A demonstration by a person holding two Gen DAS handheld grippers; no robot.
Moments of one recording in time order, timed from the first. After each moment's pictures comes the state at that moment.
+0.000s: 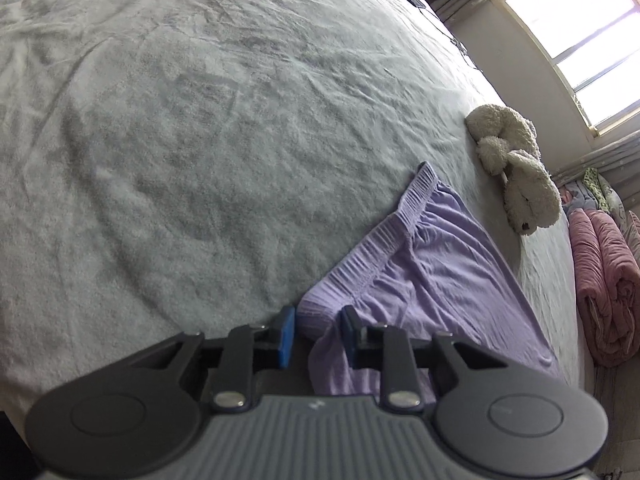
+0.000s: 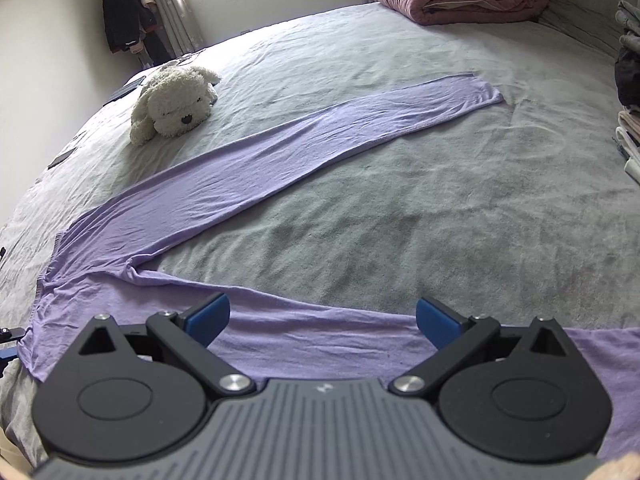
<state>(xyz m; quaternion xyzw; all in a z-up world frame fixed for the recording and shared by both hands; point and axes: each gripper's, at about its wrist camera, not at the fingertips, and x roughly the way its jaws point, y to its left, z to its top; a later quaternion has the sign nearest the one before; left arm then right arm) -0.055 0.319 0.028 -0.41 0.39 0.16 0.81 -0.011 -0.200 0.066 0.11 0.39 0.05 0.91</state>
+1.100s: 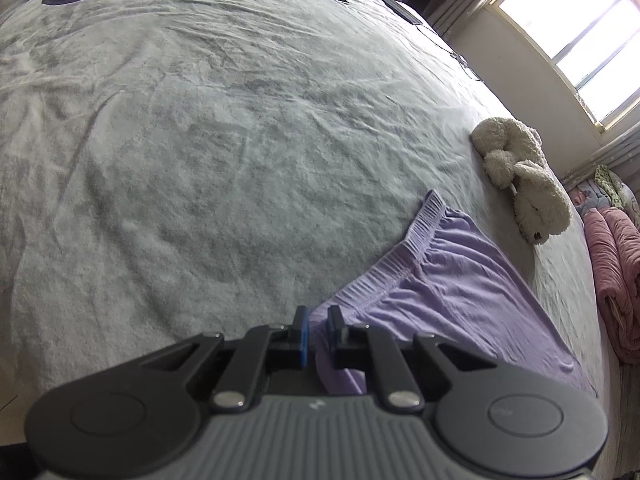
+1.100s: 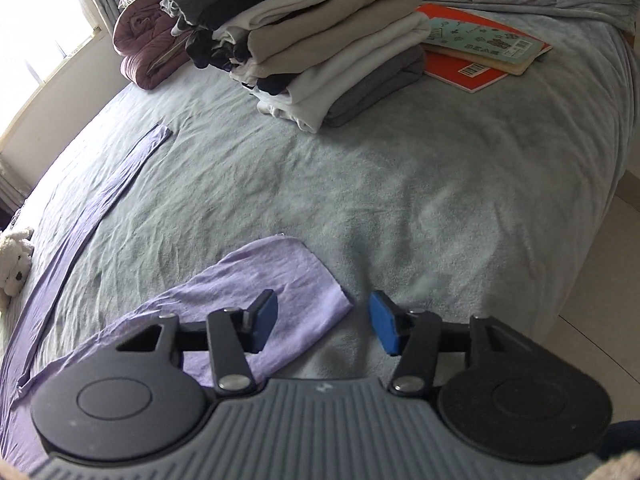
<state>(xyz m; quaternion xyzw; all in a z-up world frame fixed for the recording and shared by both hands) -0.057 0.322 0.045 -0.36 0.38 0.19 0.83 -0.150 -0.401 0.030 0.31 0.36 -0.23 0.85</state>
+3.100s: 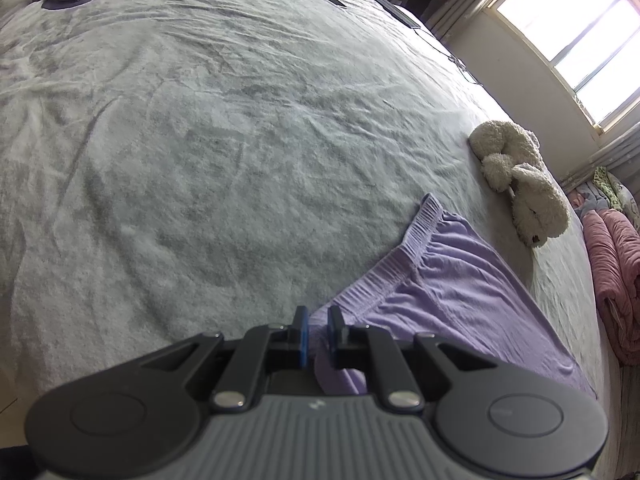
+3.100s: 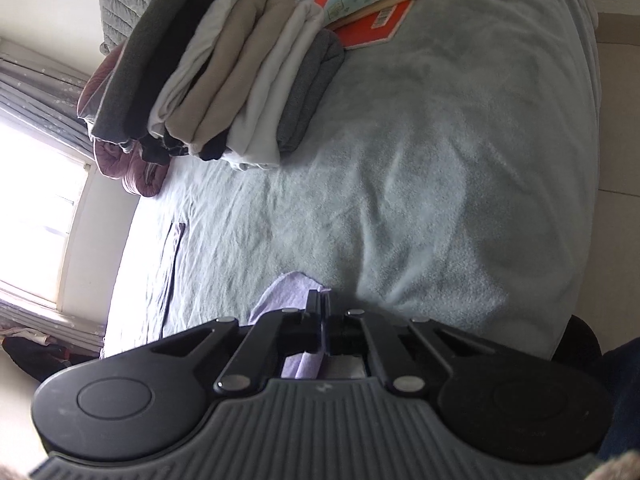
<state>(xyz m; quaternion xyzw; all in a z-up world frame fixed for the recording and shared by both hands) -0.058 0.321 0.050 -0.36 0.37 0.19 0.83 -0.186 -0.433 0.015 0.53 0.23 -0.22 0.79</state>
